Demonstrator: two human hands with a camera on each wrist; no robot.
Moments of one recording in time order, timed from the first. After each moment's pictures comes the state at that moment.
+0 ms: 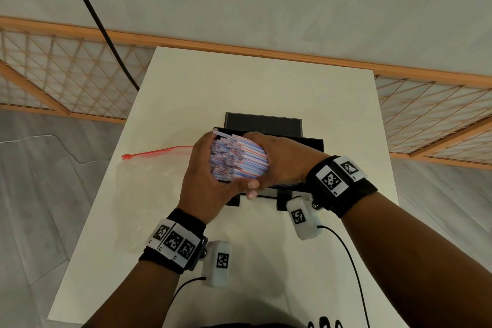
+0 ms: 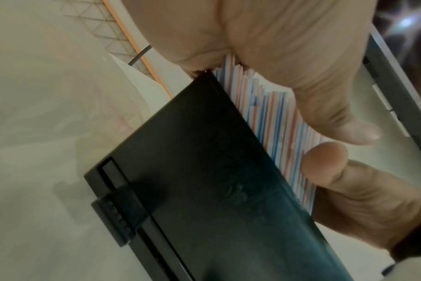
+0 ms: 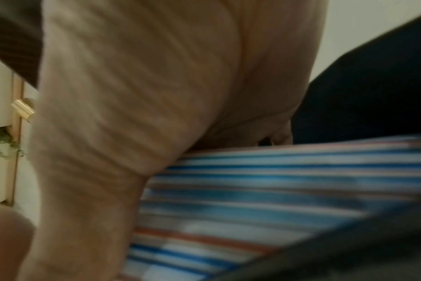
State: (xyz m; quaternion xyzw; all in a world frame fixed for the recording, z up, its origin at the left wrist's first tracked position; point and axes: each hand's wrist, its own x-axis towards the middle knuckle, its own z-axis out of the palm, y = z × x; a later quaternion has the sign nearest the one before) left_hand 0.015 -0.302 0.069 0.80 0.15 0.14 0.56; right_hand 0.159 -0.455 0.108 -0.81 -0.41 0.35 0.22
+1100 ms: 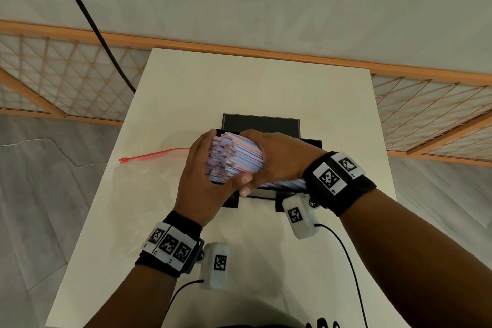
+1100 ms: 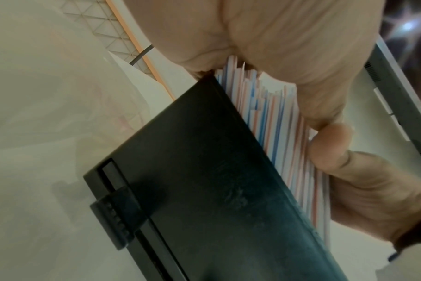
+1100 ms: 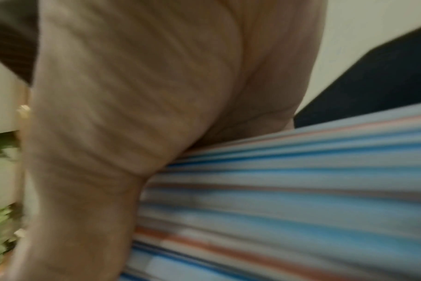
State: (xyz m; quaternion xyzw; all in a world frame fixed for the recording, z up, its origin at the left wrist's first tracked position) left_hand 0.015 -0.297 0.064 0.83 0.16 0.15 0.52; right_hand 0.162 -0.448 0.119 -0.82 -0.41 0.35 0.20
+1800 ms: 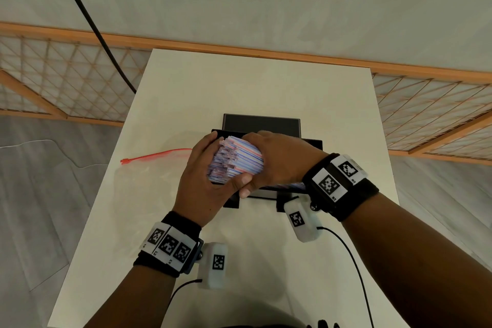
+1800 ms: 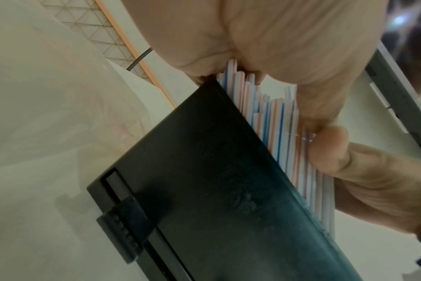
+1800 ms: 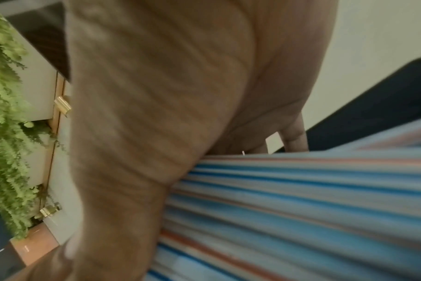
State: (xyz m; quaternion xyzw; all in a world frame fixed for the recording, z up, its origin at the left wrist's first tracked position) left_hand 0.015 -0.296 0.067 0.85 0.13 0.16 0.49; right_hand 0.158 -0.447 0.119 -0.85 -0.43 0.30 0.11
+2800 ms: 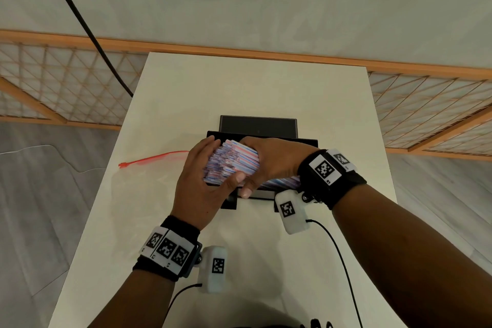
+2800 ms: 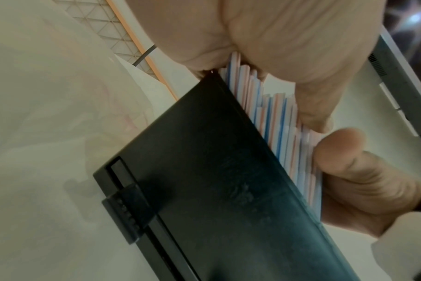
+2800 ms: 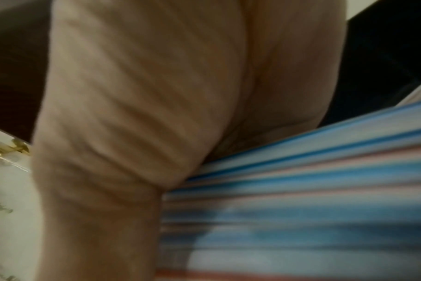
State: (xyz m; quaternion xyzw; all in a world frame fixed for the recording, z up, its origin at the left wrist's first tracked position) left_hand 0.012 -0.298 0.064 0.85 0.15 0.15 0.47; right_hand 0.168 -0.447 0.109 -0.78 -0.34 0.46 0.24
